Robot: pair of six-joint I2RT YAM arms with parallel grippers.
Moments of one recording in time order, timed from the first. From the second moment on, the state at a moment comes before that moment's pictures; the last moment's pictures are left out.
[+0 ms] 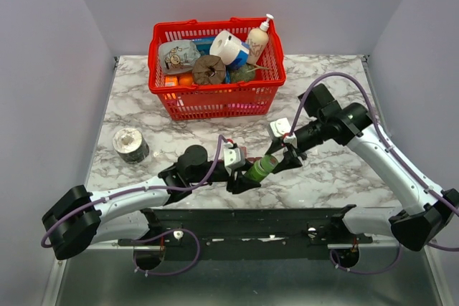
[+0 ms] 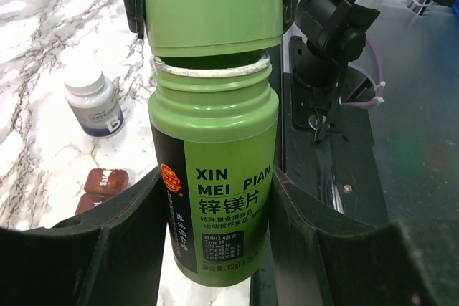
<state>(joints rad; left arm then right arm) -0.96 1.09 0.45 0.57 0.54 -0.07 0.58 1.24 1.33 -1.18 -0.96 -1.10</state>
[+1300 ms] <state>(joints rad) -0.89 1.03 0.47 0.34 0.53 -0.07 0.65 1.39 1.31 -1.03 -0.95 -0.89</state>
